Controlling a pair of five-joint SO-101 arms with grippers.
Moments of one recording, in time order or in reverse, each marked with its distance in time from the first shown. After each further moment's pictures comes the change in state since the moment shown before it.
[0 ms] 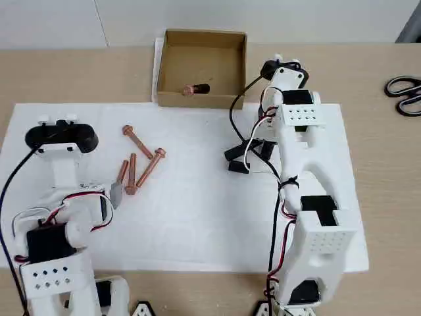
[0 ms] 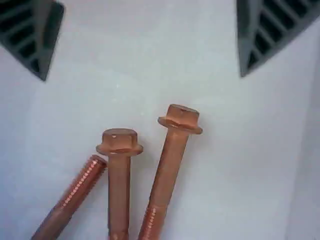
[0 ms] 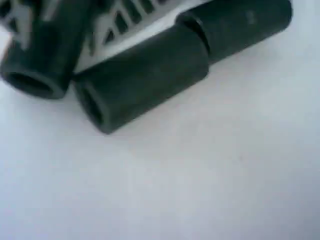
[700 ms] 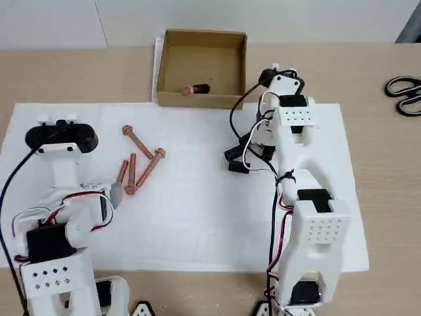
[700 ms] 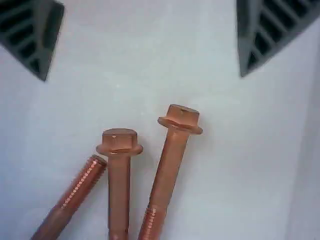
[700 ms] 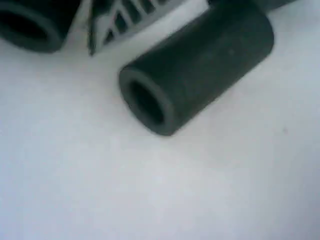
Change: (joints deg) left arm 0.0 0.0 0.0 0.0 0.0; right arm 0.3 9.4 -2.5 -3.0 -0.1
